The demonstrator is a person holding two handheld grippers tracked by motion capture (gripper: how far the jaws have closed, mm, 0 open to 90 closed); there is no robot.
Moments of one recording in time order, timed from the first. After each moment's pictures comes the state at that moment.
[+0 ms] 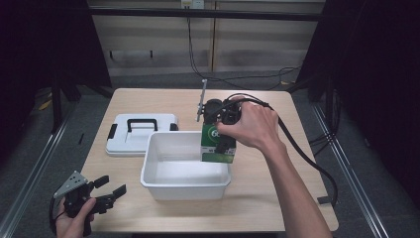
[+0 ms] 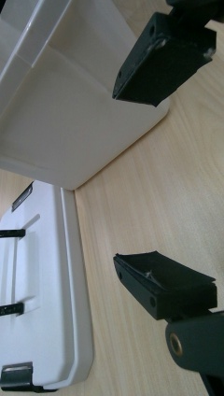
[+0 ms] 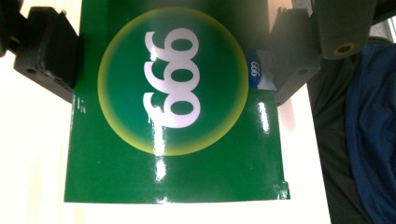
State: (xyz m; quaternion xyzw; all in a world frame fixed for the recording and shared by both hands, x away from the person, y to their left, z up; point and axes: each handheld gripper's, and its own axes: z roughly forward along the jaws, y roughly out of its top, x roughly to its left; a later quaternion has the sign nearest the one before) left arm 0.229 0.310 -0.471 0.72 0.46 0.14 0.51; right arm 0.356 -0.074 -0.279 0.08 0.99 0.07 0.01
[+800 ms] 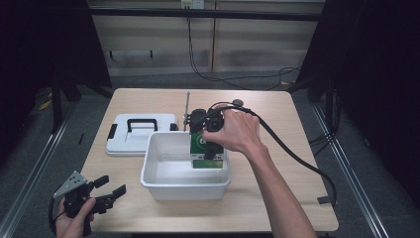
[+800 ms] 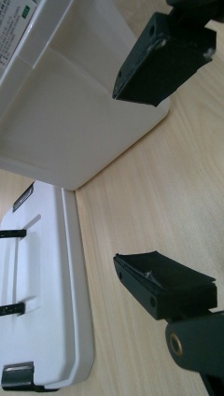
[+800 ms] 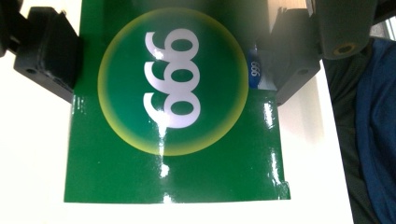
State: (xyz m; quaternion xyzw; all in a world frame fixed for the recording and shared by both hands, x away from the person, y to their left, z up) left arm 0.228 0.311 -0.471 0.72 0.46 0.14 0.51; right arm 0.366 -0.043 -0.316 0.06 1.00 0.05 -0.01
